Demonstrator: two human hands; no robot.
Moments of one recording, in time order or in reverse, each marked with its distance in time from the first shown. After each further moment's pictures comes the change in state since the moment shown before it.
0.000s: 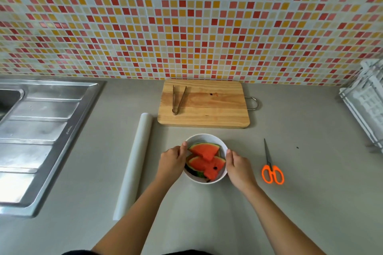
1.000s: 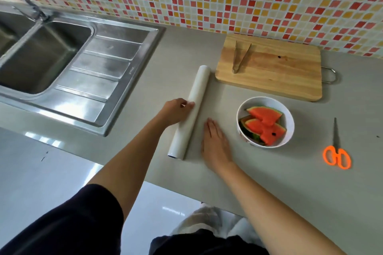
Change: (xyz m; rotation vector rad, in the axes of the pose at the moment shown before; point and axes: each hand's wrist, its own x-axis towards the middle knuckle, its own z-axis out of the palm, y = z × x) left_hand 0.007 -0.101 -0.108 0.120 -0.123 -0.220; right_hand -0.073 -0.081 0.154 -0.467 -0.322 -0.502
